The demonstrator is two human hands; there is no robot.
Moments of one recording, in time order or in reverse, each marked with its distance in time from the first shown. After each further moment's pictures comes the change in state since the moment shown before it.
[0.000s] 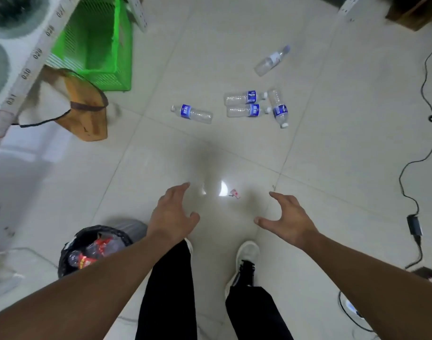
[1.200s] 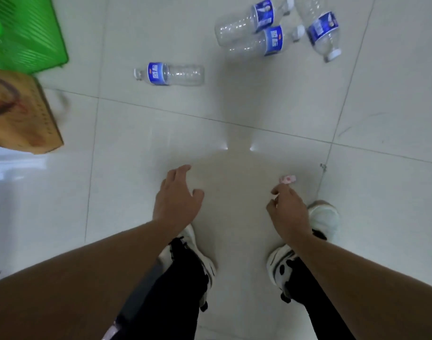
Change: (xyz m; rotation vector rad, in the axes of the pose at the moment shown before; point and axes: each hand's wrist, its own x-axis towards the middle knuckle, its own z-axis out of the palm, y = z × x) left_hand 0.242 -0.072 0.132 0.191 -0.067 -0.094; right_hand 0.257 0.075 0.203 0.071 0.178 0.119
